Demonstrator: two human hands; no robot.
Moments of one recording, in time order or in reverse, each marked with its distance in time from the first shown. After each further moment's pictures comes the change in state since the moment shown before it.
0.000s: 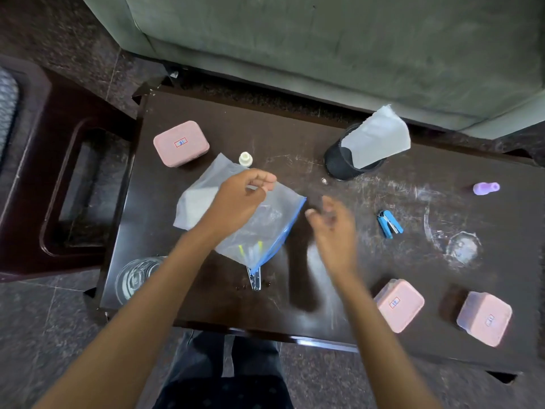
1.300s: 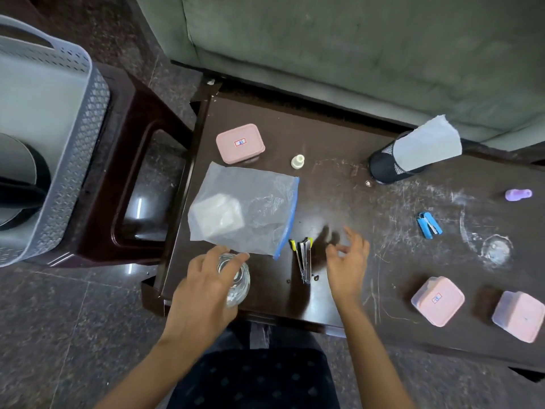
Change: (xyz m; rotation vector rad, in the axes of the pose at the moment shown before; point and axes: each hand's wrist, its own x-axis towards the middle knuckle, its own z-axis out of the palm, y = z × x) left_hand -0.161 -0.096 -0.087 0.902 -0.002 -0.001; right_hand -0.070 0.021 0.067 -0.108 0.126 0.076
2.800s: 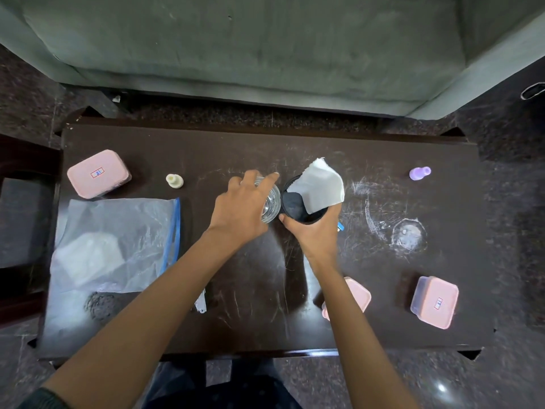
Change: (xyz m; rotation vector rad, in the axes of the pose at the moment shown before) left_hand 0.205 0.246 0.013 0.180 -0.058 0.208; right_hand 0.148 0.041 -0.114 0.351 -0.042 -0.009
